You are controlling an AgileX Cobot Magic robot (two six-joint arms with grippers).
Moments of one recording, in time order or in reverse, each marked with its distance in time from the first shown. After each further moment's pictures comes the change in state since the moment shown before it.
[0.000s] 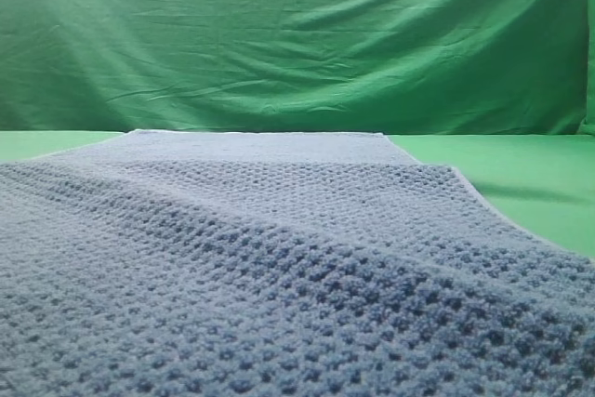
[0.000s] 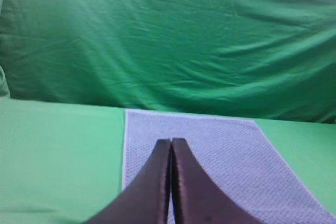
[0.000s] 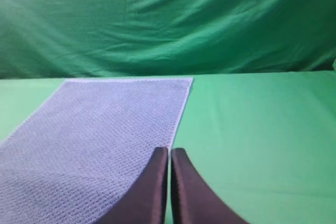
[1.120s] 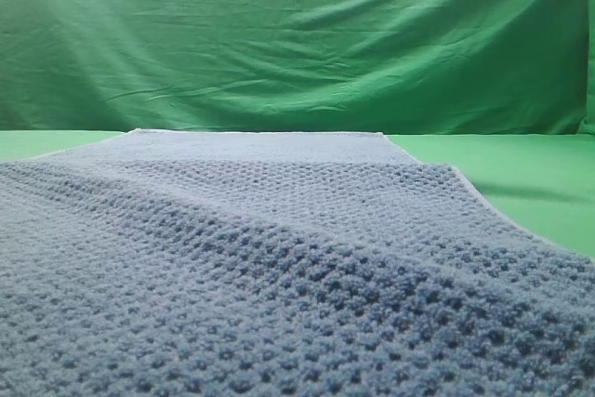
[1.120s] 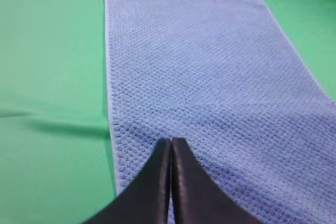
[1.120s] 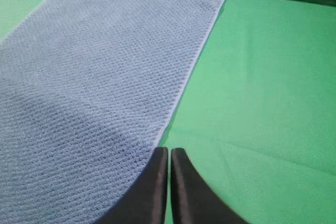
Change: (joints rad) left arm -0.028 0.593 -0.263 0.077 0.246 0.014; right arm 0.000 0.496 -0.368 -0.106 0.340 -0.061
